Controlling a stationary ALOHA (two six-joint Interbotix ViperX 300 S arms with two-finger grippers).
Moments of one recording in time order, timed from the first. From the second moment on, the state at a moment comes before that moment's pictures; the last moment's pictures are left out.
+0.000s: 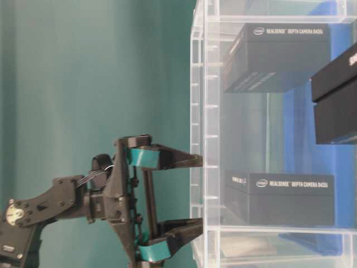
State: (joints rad) left arm 0.27 0.14 0.06 0.06 1.16 -1.25; right arm -0.50 -0.49 0.53 -0.24 1.20 1.07
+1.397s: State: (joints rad) left arm 0.29 0.16 0.13 0.06 1.11 -1.25; right arm -0.50 -0.49 0.53 -0.24 1.18 1.07
